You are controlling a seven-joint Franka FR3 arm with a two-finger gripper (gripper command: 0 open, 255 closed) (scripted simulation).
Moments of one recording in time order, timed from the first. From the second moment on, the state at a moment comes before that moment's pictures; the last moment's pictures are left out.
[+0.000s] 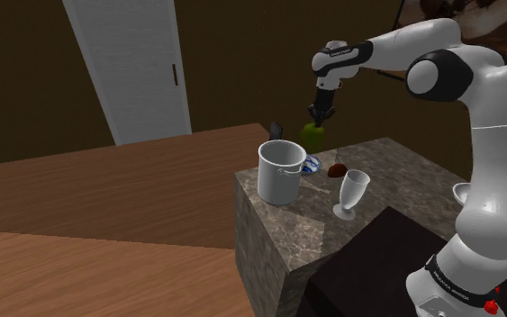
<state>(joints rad) -0.31 0.58 -0.06 -1.36 0.13 1.81 0.24</state>
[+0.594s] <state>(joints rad) -0.33 0.76 -0.06 -1.13 0.13 1.76 0.23</state>
